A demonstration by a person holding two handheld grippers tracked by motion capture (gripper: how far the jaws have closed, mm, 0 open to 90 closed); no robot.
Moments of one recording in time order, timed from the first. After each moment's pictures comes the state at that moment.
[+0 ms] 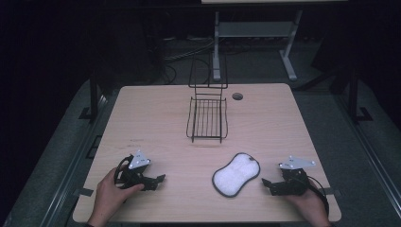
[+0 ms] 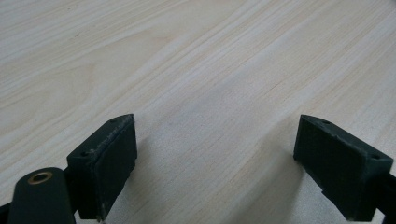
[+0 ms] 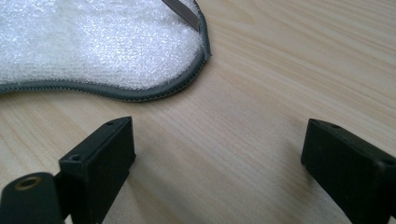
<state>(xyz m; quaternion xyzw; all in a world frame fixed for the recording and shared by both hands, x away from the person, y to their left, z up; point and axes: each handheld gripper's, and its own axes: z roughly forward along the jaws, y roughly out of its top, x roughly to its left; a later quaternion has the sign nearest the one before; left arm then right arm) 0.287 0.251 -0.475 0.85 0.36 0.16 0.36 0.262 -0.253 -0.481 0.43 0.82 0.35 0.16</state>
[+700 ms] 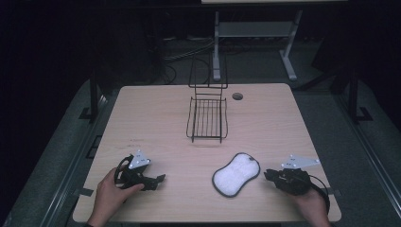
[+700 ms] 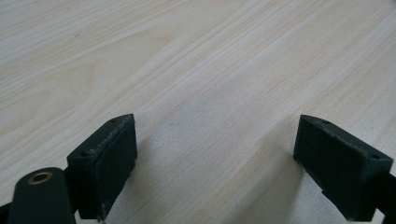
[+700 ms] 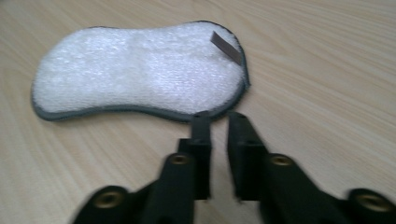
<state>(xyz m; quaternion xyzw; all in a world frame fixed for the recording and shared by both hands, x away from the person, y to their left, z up) 0.287 0.251 -0.475 0.85 0.36 0.16 0.36 0.253 -0.248 -0.457 0.40 0.82 0.39 0.13</state>
